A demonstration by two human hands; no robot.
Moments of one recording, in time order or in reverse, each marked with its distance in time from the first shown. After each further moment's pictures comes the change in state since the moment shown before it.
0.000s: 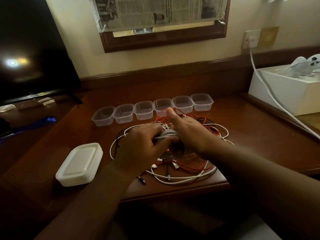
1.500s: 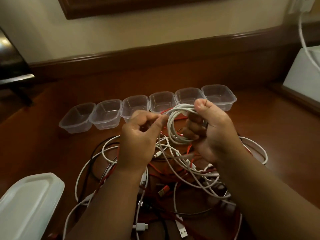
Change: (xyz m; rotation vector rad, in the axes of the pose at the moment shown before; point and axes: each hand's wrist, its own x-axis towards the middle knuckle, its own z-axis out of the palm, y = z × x) left_hand 0.096 -0.125 0.101 -0.485 0.345 -0.483; right_hand 0.144 0.103 -0.051 1.025 0.276 -0.087
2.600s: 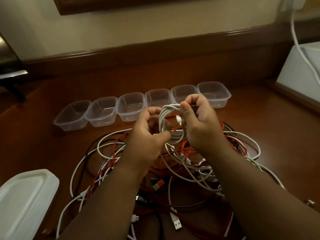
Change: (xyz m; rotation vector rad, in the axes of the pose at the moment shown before) left_hand -0.012 0.006 0.010 -0.189 -0.255 -0.283; right_hand -0.002 0.012 -0.009 -0.672 -0.003 -0.342
